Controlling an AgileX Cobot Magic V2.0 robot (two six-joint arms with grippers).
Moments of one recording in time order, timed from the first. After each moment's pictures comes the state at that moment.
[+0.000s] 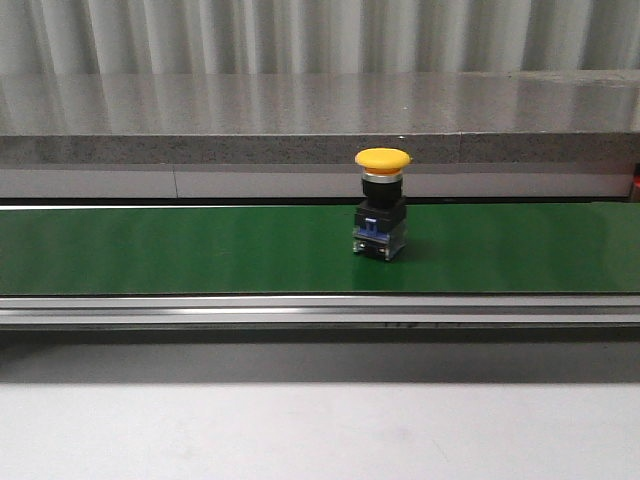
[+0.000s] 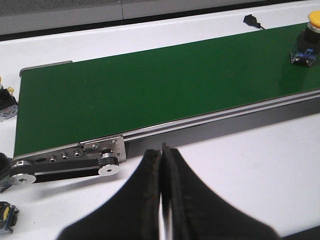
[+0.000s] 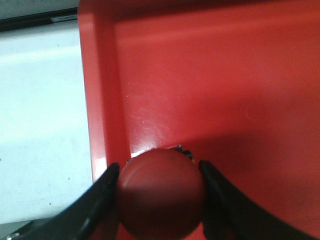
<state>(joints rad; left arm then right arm) -0.08 0.32 -0.55 -0.24 0.84 0.22 -0.46 1.95 -1.53 0.29 0.70 -0.34</state>
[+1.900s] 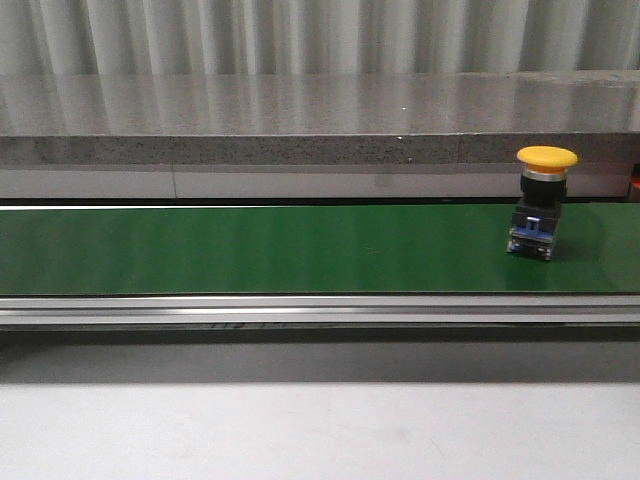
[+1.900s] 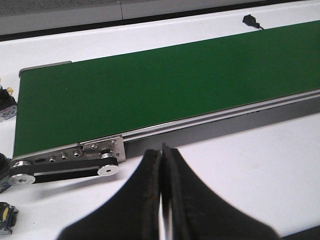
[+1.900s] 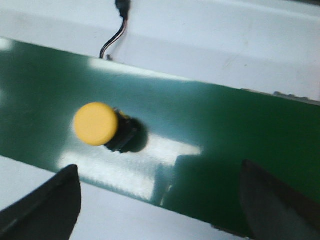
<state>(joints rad) -0.08 0.32 -0.55 -0.24 0.84 0.22 -0.10 1.28 -1.16 0.37 0.97 -0.37</state>
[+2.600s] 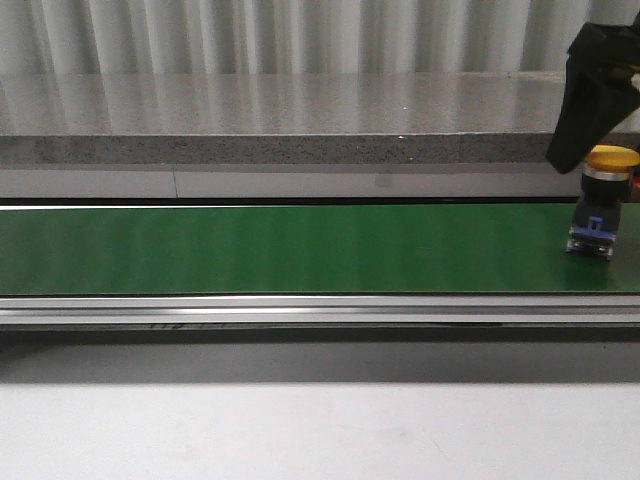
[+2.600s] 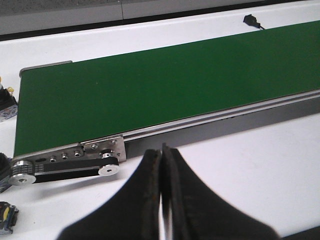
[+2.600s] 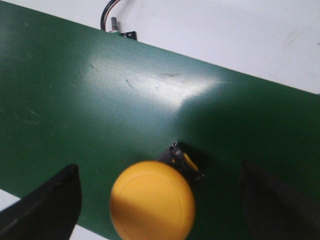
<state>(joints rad) -0.08 0.32 -0.55 -0.24 0.84 0.22 0.01 1.56 -1.16 0.37 0.84 -0.37</state>
